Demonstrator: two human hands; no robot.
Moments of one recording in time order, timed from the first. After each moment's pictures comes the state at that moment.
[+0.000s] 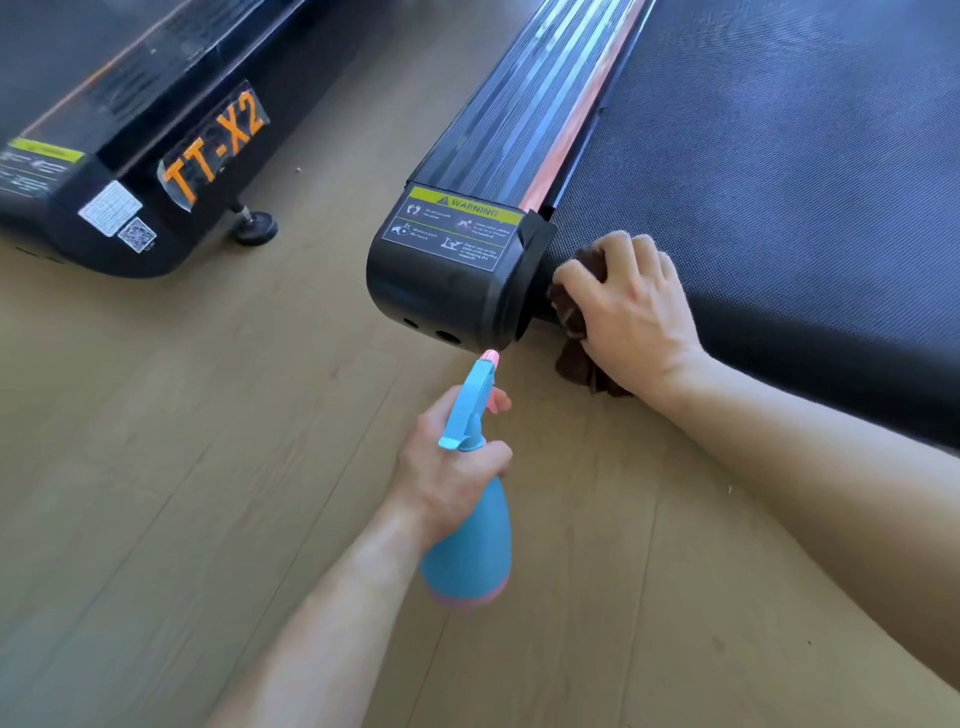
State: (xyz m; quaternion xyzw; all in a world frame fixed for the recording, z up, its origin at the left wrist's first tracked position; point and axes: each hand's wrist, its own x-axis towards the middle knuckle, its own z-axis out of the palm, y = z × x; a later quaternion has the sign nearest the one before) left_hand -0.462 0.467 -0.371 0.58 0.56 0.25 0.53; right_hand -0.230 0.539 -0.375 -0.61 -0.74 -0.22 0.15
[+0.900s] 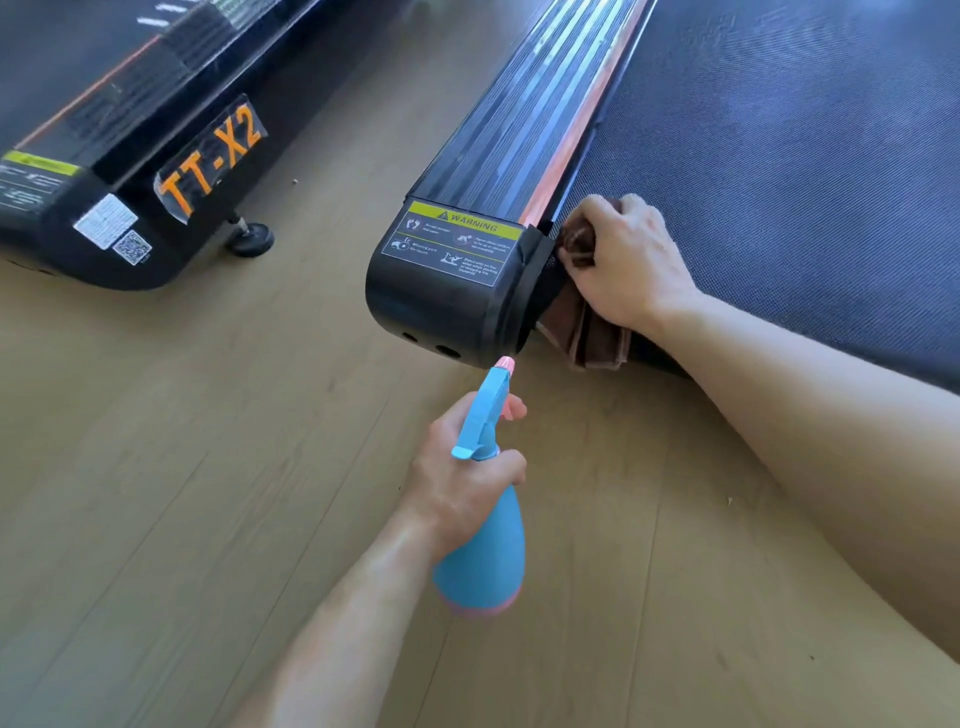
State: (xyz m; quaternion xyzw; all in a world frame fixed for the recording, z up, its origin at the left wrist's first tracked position) left_hand -0.453 0.472 -0.367 0.58 0.54 0.25 0.55; right_hand -0.227 0.590 -0.335 -0.72 -0.66 0.01 0.20
